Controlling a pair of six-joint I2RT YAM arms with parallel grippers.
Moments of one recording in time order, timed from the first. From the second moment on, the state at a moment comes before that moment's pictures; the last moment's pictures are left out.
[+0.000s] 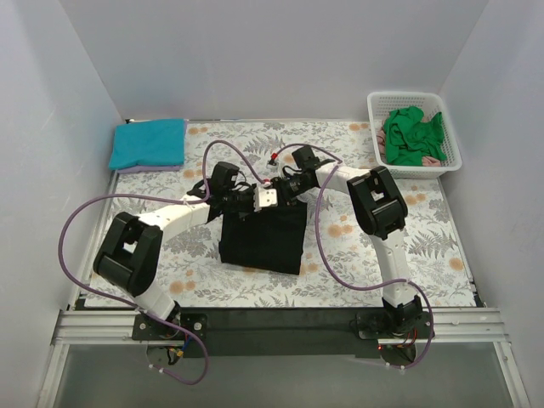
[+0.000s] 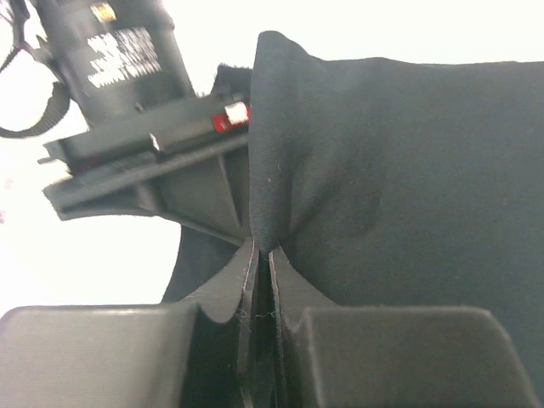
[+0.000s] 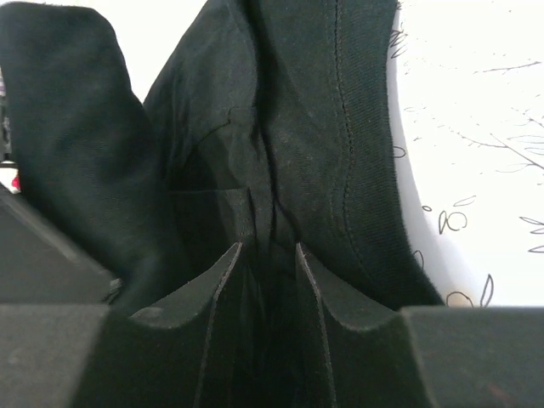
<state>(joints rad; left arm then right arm) -0.49 1.62 0.96 -0.10 0.69 0.88 0.51 2.28 1.57 -0.37 -1.02 0.02</state>
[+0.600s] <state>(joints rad) -0.49 1.57 0.85 0.00 0.69 0.89 0.50 2.29 1.77 -0.43 -0.90 -0.03</state>
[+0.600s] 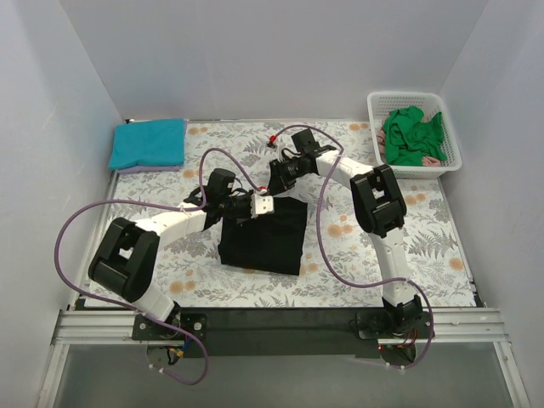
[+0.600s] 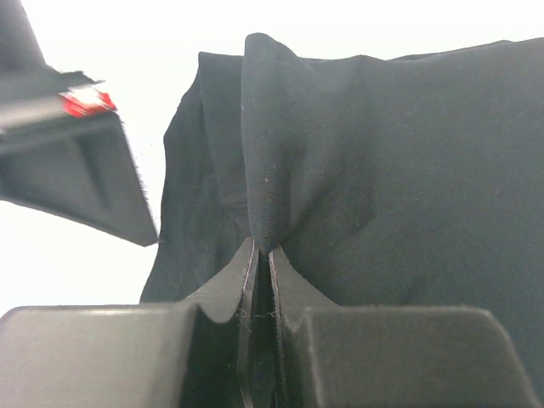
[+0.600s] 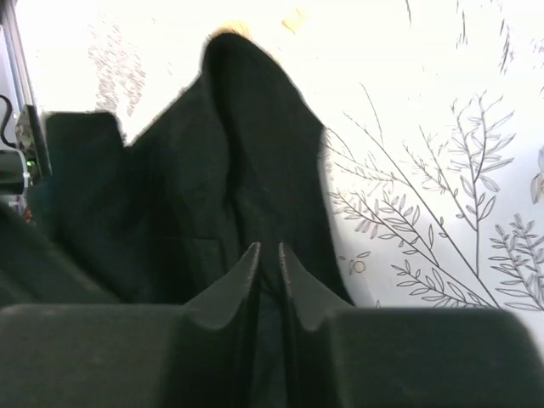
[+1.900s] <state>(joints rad) -0.45 1.73 0.83 0.40 0.65 0.95 0.50 2.39 1.76 -0.45 -1.01 -0.06</state>
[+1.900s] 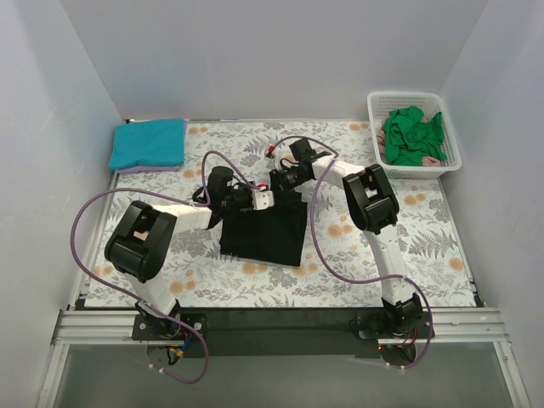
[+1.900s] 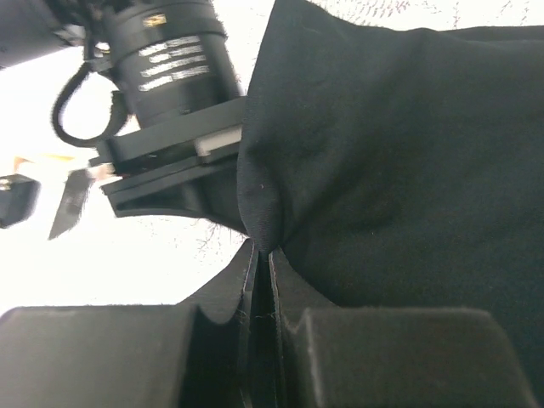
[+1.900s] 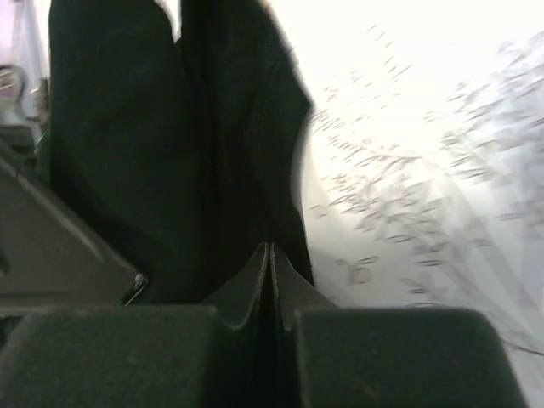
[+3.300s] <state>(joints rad) -0.28 1.72 0.83 0.17 0.89 -0.56 0.45 1.94 1.23 -0.12 -1.06 0.34</state>
